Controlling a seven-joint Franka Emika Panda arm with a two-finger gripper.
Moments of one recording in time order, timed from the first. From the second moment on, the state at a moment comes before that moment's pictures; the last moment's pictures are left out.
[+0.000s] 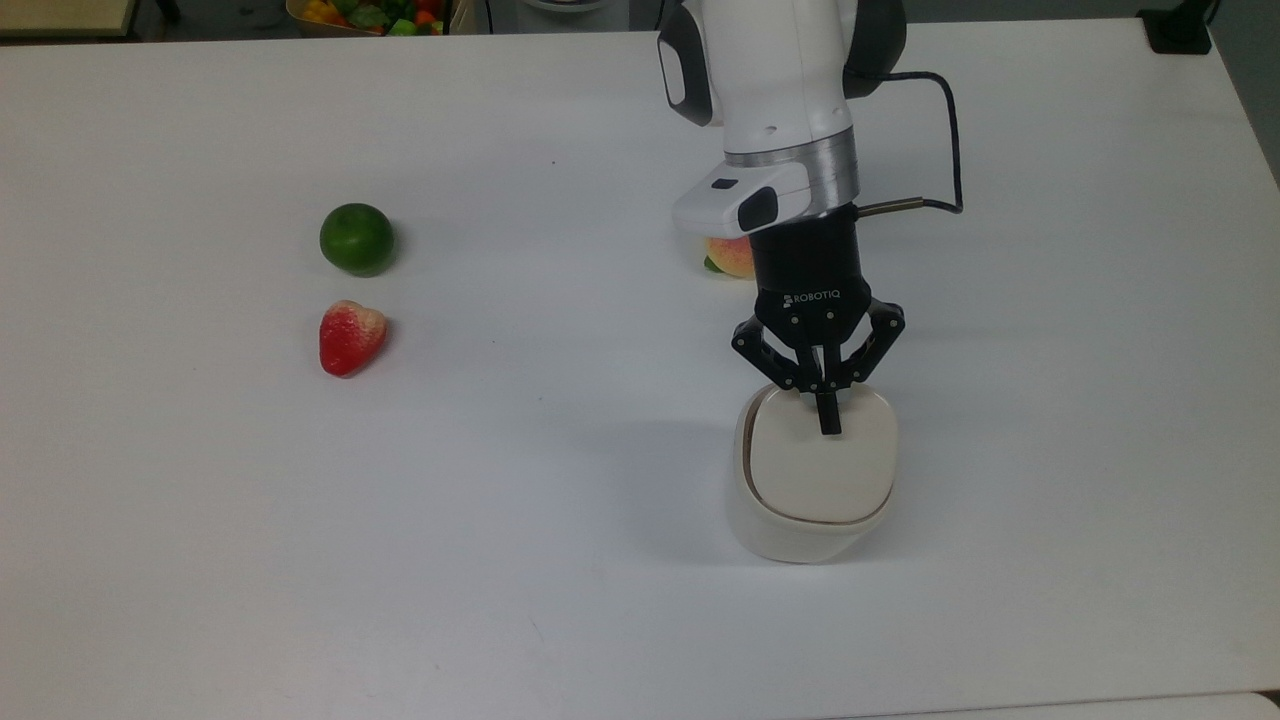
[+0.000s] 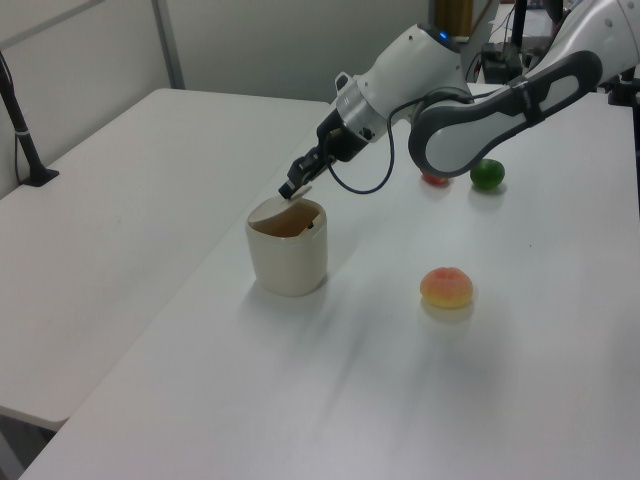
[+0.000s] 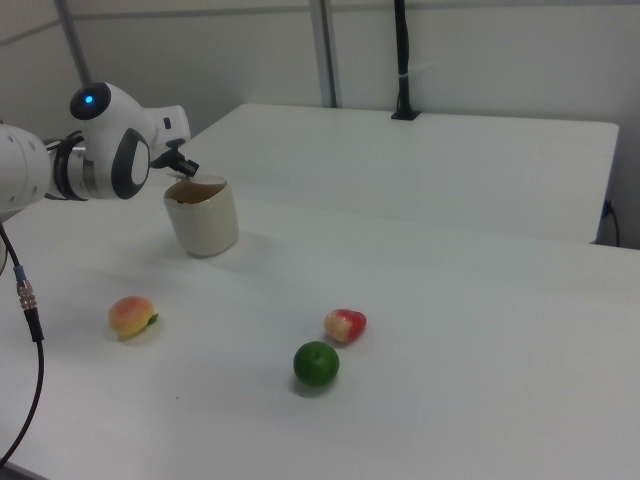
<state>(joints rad) 0.28 0.56 0.09 -1.50 -0.04 2.85 0.44</state>
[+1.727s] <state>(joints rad) 0.28 0.54 0.10 -1.56 -0.07 2.80 0.43</state>
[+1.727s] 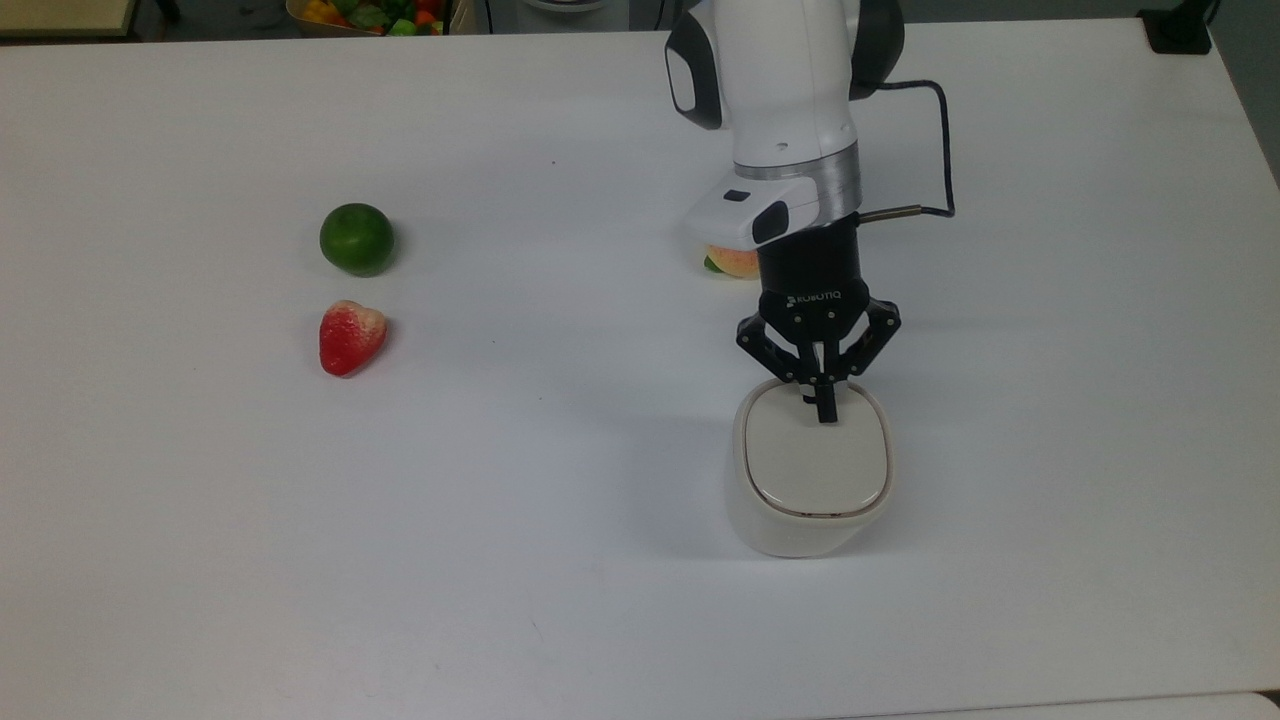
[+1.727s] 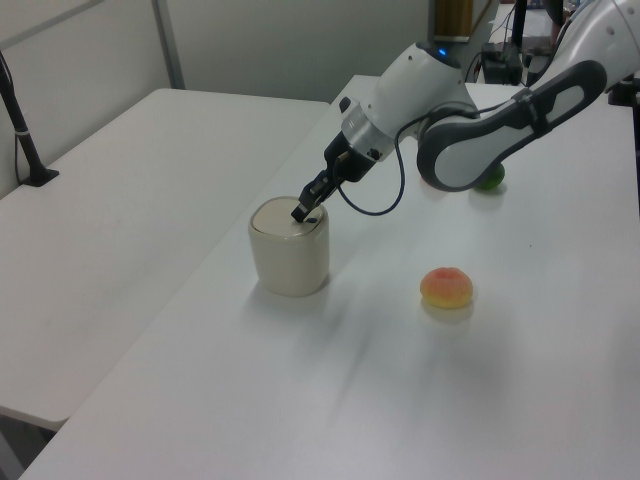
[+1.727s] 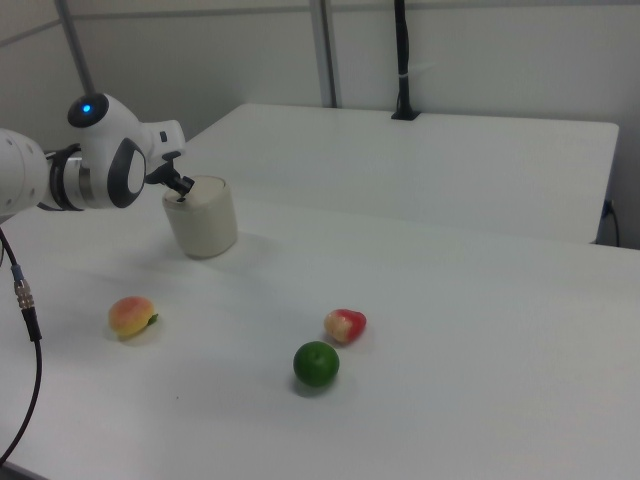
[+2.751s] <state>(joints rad) 0.13 0.13 0.09 -1.56 0.08 1.96 0.43</state>
